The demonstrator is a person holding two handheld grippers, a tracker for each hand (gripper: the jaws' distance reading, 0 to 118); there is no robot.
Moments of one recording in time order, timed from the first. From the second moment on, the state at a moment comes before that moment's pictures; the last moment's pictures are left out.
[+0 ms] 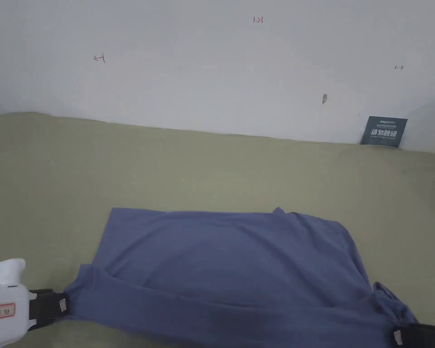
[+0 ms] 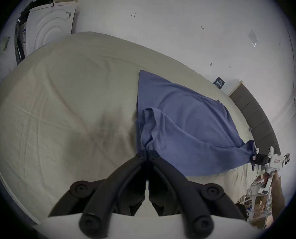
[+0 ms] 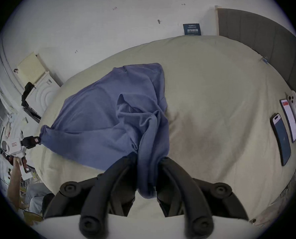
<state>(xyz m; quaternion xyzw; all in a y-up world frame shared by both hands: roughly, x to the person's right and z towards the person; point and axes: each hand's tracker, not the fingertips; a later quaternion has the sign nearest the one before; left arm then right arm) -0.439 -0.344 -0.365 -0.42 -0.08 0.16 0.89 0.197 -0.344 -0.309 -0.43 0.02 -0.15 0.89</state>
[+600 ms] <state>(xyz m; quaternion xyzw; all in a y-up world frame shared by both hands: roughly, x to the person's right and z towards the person) -0.462 -0.383 -0.327 -0.46 -0.08 0.19 0.86 0.223 -0.389 -0.281 -0.47 0.01 -0.19 0.86</state>
